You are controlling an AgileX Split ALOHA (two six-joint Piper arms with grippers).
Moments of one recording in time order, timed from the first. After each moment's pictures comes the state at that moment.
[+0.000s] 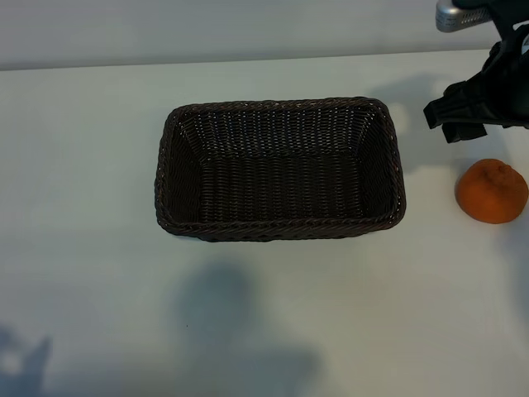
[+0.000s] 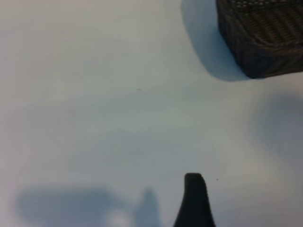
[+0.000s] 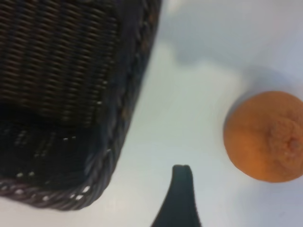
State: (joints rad) left arm 0.00 -0.01 -0.50 -0.18 1.09 0.18; right arm 0.17 1.55 -1.23 -0.03 0.93 0.09
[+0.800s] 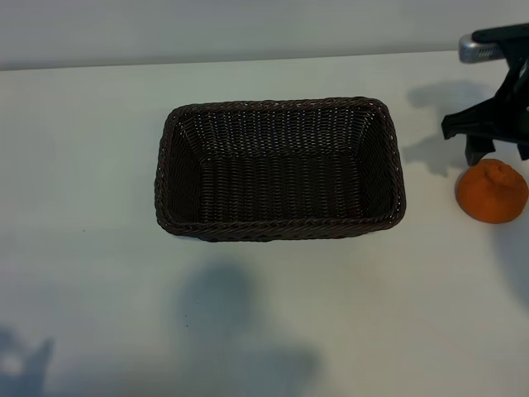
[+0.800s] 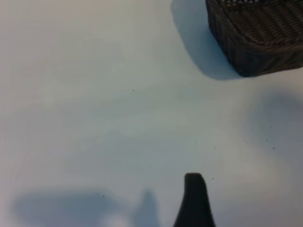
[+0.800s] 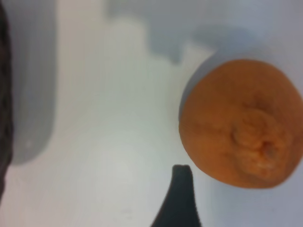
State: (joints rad) left arm -0.02 -0.01 -0.50 -0.18 1.09 0.18; right arm 0.04 1.77 -1.23 -0.05 0.90 0.15
